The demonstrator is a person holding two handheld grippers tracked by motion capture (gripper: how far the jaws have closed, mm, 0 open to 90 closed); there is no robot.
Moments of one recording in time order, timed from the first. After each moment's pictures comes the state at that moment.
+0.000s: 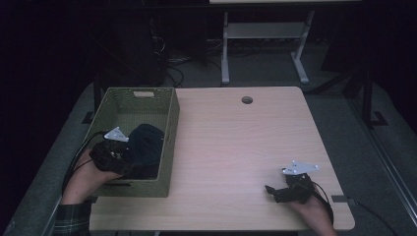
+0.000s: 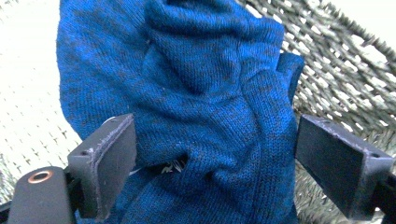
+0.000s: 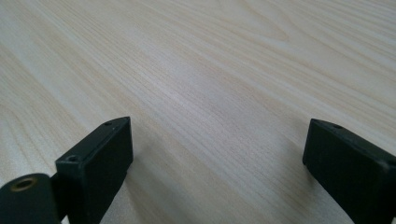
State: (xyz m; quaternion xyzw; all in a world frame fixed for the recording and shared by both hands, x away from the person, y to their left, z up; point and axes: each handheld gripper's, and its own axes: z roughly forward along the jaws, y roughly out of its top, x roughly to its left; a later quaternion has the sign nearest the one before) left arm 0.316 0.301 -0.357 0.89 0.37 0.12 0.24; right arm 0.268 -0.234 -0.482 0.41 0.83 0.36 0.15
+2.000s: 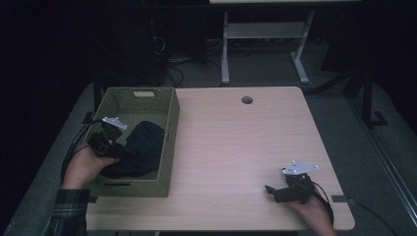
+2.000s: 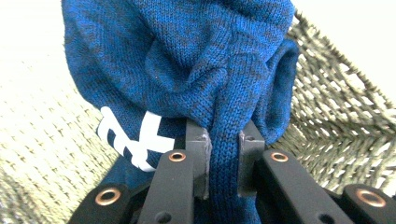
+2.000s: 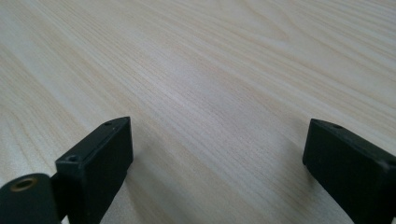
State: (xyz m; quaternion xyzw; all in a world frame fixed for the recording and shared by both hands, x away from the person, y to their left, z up) left arm 0.341 0.308 -0.330 0.89 0.39 0.05 0.23; right arm 0.268 -0.234 -0.482 0.41 0.83 0.36 0.15
